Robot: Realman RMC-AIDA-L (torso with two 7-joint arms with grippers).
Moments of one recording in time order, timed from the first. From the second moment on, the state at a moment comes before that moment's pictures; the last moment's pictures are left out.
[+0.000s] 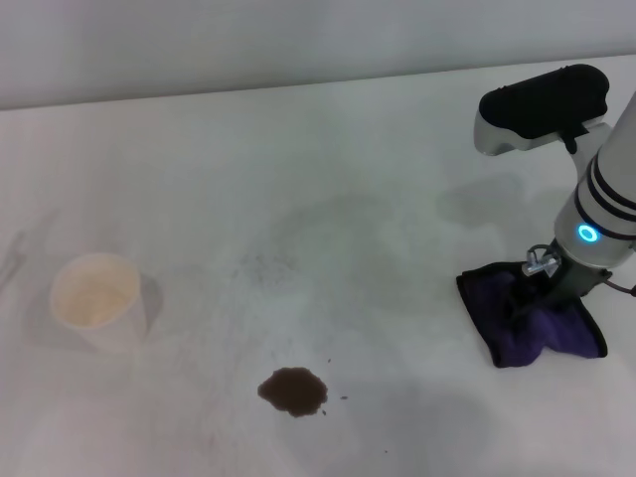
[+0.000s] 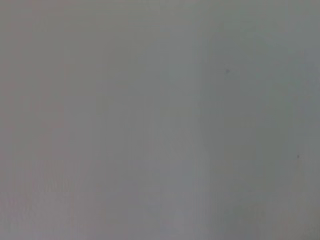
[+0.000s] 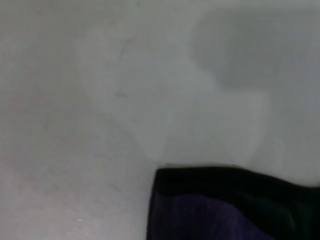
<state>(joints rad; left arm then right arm) -0.21 -2.01 1.13 0.27 -2.48 -1.26 2.74 0.55 2.01 -1.69 -1.26 0.37 1.58 0.16</state>
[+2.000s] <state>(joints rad) -0.21 -2.03 1.13 0.29 -2.45 -1.18 2.81 0.83 2.03 -2.24 -1.32 0.75 1.35 0.41</state>
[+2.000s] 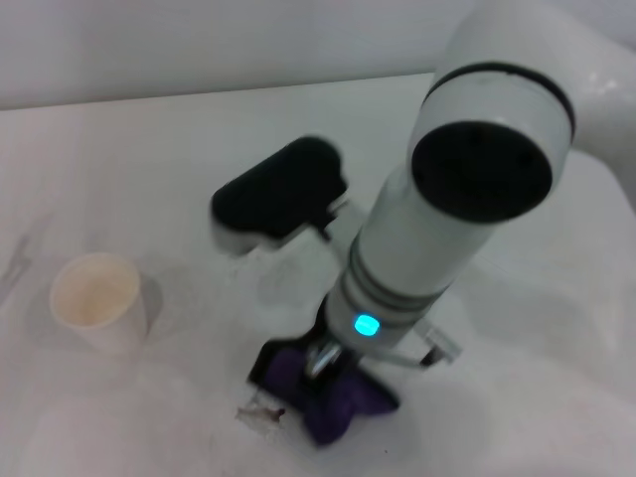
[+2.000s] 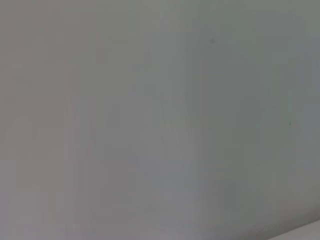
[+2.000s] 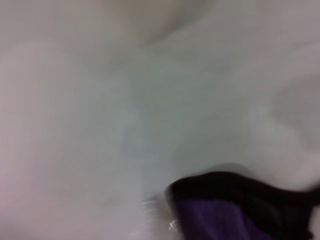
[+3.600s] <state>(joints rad) -0.23 -2.03 1.13 0.29 -2.43 -1.18 2.81 0.88 2.03 -2.27 -1.28 0.76 1.29 0.42</state>
